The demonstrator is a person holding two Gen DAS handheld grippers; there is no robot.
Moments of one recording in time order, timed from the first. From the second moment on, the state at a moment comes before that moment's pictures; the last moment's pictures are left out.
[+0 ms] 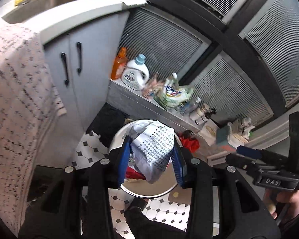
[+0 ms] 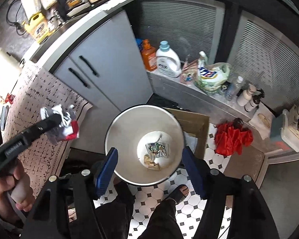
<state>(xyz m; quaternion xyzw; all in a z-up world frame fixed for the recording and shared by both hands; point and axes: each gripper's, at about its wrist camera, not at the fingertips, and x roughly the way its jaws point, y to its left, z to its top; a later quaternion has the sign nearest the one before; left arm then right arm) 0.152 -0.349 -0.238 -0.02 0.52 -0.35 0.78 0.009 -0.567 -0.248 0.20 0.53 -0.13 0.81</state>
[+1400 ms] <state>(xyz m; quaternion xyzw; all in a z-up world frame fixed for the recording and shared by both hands) 0.209 -0.123 -0.161 -0.13 0.42 -0.17 0.88 0.155 -0.415 -0.169 0.12 0.45 0.03 0.88</state>
